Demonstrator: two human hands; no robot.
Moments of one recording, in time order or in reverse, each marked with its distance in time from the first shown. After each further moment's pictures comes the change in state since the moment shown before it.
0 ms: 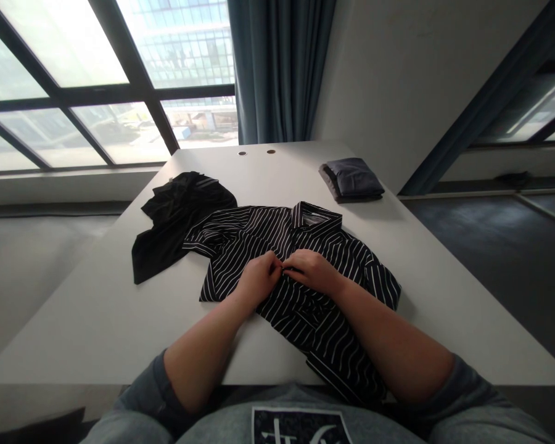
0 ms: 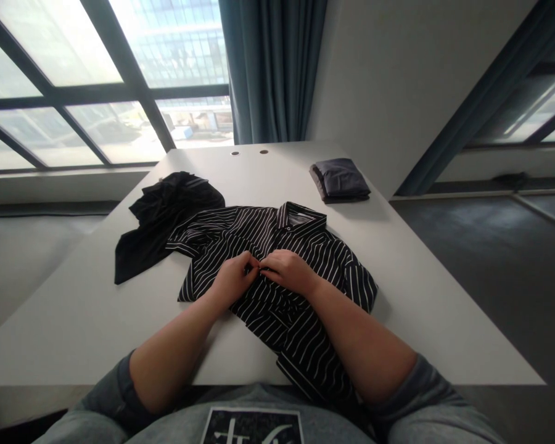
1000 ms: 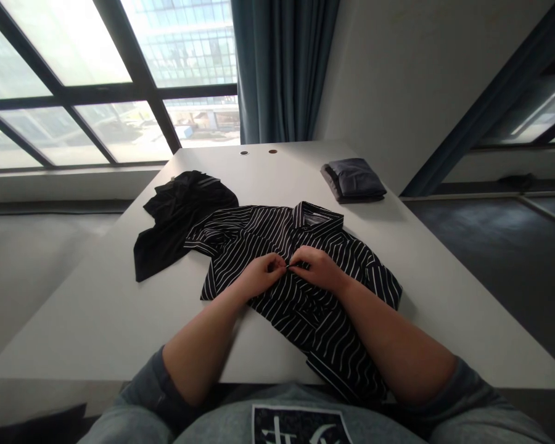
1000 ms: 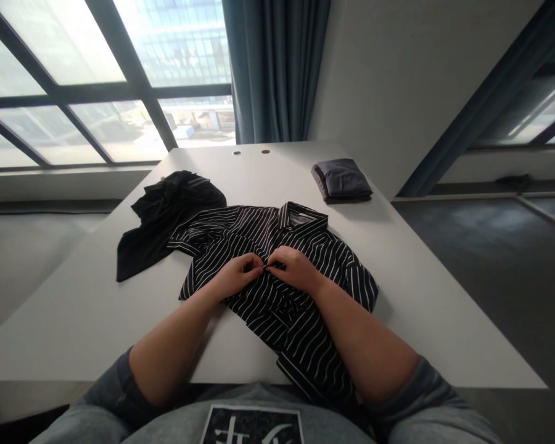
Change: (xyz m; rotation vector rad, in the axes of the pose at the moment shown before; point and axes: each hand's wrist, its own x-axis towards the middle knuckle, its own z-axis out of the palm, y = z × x) left_hand 0.007 -0.017 0.000 -0.339 -0.207 -0.010; right_hand -0.005 0.006 -0.004 0.186 0.087 0.163
